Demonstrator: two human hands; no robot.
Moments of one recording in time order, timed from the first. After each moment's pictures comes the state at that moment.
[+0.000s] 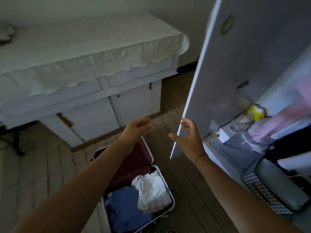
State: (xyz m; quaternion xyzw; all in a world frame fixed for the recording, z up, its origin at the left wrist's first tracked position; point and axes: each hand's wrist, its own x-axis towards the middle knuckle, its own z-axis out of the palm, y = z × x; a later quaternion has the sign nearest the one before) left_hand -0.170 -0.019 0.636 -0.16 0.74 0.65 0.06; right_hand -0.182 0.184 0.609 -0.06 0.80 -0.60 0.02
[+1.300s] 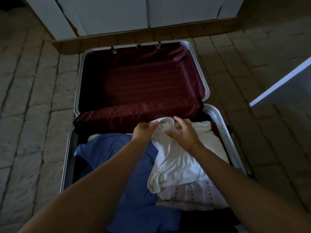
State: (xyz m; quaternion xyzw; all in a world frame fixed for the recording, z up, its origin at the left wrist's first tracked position) left_hand -0.123 -0.118 -0.182 -0.44 0.71 0.55 0.03; right_hand -0.198 0.030 -0.202 -0.18 0.84 -0.43 0.27
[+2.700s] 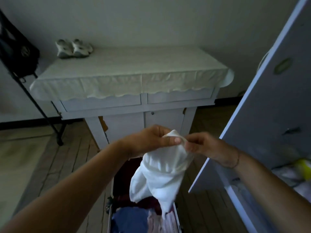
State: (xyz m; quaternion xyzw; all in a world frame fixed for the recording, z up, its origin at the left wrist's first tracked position) left_hand -0.106 -0.046 0.747 0.01 0.78 0.62 0.12; right_hand -0.203 0.144 0.725 -0.37 0.68 -0.53 0.35
